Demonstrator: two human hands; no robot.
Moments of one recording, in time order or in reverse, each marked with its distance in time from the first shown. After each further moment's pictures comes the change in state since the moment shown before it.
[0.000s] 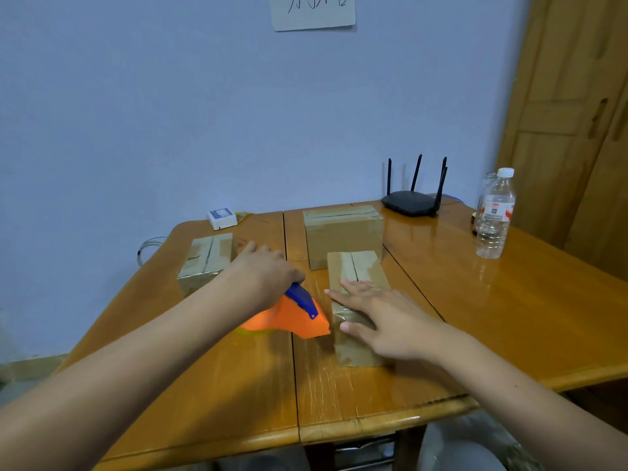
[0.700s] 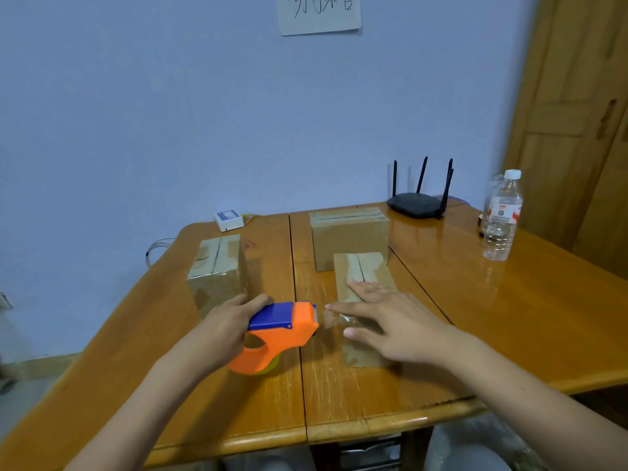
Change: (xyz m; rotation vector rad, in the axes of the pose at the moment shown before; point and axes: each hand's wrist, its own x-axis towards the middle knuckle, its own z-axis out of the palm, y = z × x) left_hand -0.027 -0.011 0.126 -0.766 0.202 -0.054; right_hand -0.002 0.003 0.004 -0.092 0.011 -0.059
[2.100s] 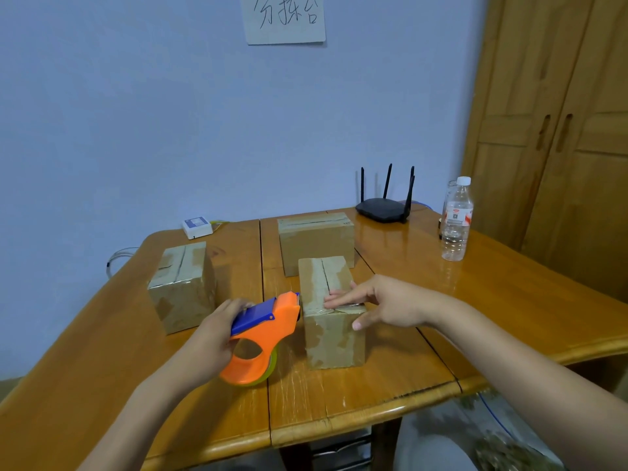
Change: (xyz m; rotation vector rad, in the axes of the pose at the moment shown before) left_hand 0.007 0.021 0.026 -0.411 0.142 0.063; right_hand -0.007 0.060 -0.029 0.630 -0.190 0.022
